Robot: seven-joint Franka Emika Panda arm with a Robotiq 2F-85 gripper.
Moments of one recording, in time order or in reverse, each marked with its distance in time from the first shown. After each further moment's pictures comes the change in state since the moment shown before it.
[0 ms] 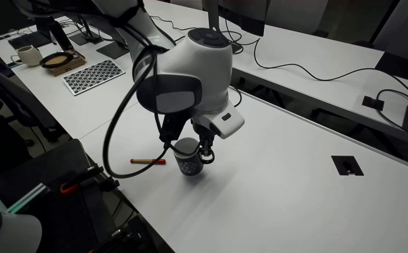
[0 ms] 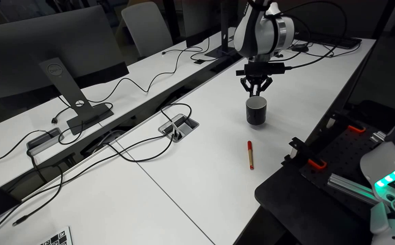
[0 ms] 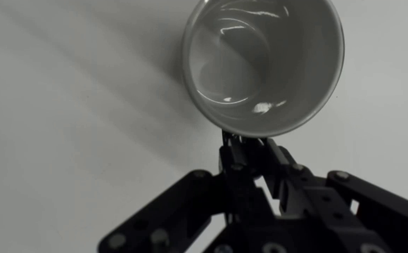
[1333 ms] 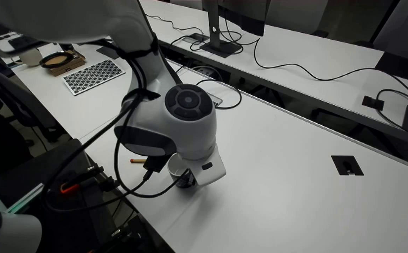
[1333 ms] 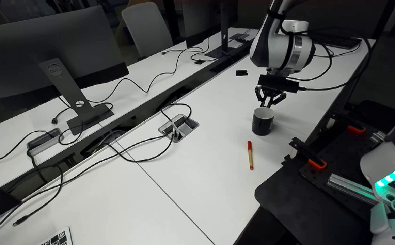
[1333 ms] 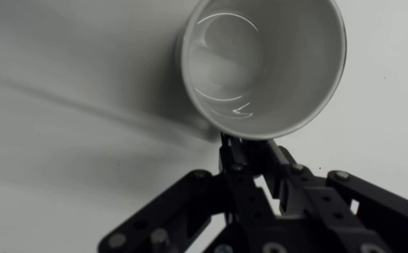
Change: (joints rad) arm -0.446 0.096 0.360 -0.129 0.230 0.288 -0.117
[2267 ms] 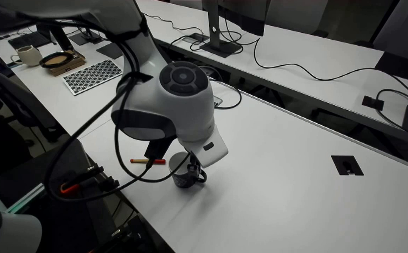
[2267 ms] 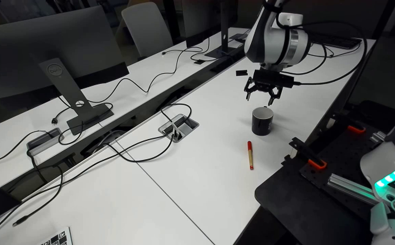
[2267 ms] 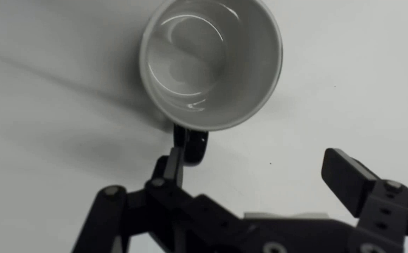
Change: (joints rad) arm 0.042 -0.063 0.015 -0.006 -0.023 -0.004 -0.016
